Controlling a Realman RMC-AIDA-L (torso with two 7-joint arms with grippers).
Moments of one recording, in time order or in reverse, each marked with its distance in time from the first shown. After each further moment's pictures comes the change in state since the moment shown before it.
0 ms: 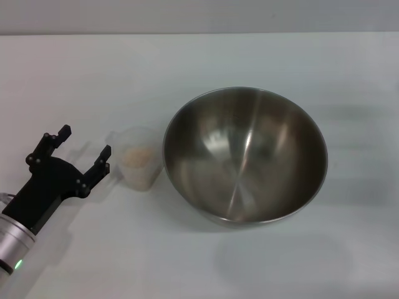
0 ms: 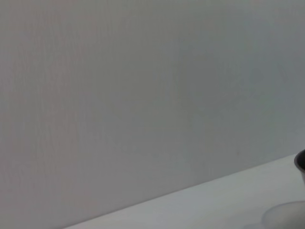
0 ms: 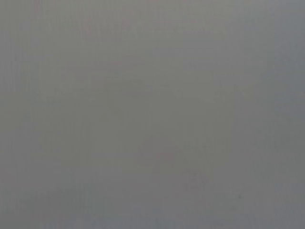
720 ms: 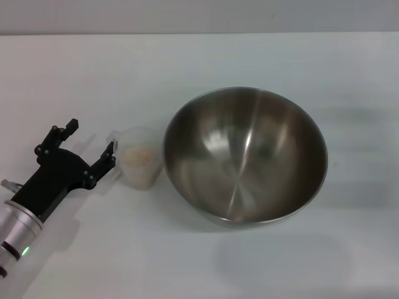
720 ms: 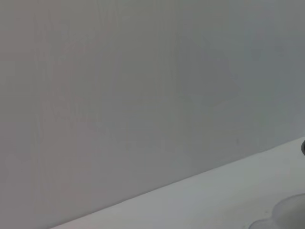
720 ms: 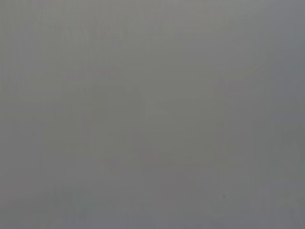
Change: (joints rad) left arm -0.047 -0.003 -0.004 0.008 -0.002 -0.064 0.007; right arm -0.015 0.004 0.025 -0.001 0.000 -0.003 0.000
